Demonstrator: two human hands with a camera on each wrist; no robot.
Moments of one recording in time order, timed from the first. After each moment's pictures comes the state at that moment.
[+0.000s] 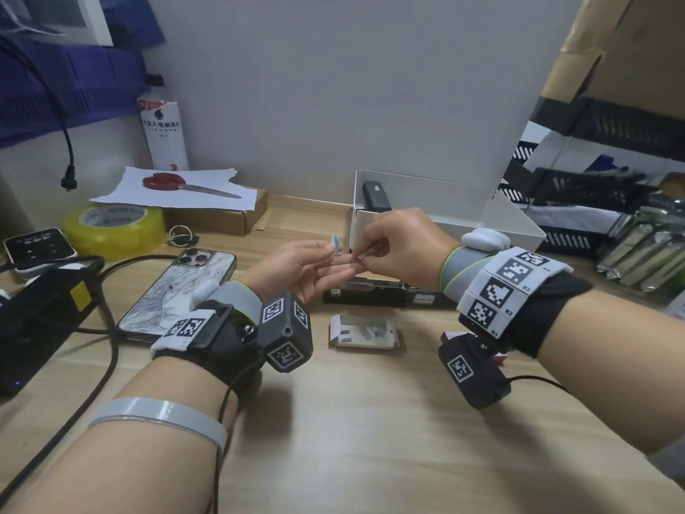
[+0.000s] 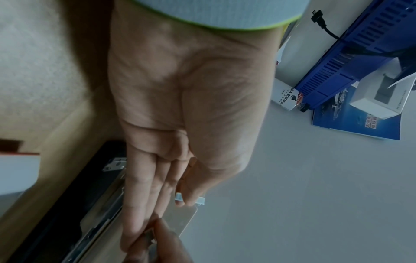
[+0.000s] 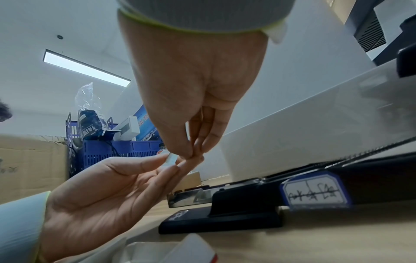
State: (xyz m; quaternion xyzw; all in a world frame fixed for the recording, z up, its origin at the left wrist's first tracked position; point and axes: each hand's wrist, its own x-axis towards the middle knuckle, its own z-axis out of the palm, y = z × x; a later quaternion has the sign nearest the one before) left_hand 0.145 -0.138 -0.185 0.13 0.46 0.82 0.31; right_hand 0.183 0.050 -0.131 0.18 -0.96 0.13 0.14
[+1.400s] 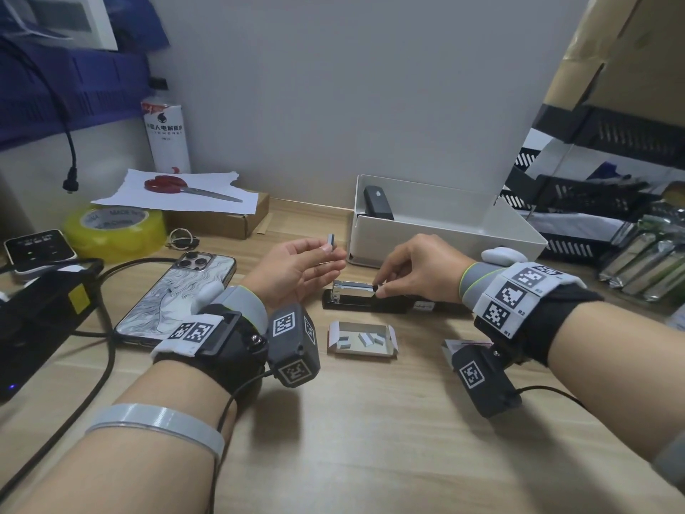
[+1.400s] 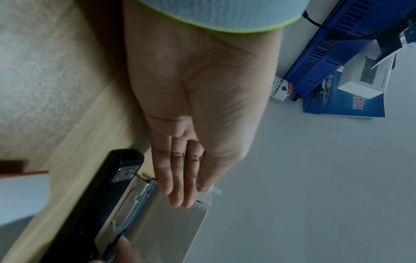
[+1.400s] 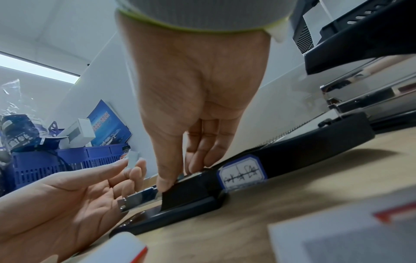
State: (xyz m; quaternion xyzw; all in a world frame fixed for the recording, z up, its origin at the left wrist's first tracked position) left_hand 0.128 -0.138 -0.197 0.10 0.53 0.82 0.21; right_hand 0.179 0.085 -0.147 0.11 -0.98 0.18 0.01
